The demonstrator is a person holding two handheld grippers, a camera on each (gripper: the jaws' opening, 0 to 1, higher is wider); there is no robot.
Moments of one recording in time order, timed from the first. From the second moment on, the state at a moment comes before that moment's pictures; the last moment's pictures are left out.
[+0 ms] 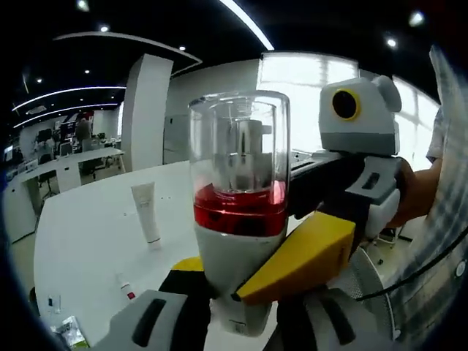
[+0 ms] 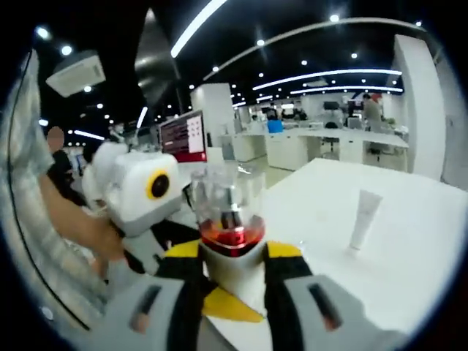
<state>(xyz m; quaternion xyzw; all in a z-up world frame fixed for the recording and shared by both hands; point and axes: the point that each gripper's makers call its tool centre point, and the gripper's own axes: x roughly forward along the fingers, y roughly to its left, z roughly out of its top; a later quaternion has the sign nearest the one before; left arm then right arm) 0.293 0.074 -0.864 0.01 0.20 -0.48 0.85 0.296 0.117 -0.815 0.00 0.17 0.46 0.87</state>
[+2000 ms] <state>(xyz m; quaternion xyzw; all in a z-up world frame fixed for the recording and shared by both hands) 0.284 0.203 -0.970 0.15 0.27 -0.32 0.89 0.381 0.053 -0.824 0.02 0.17 0.40 0.90</state>
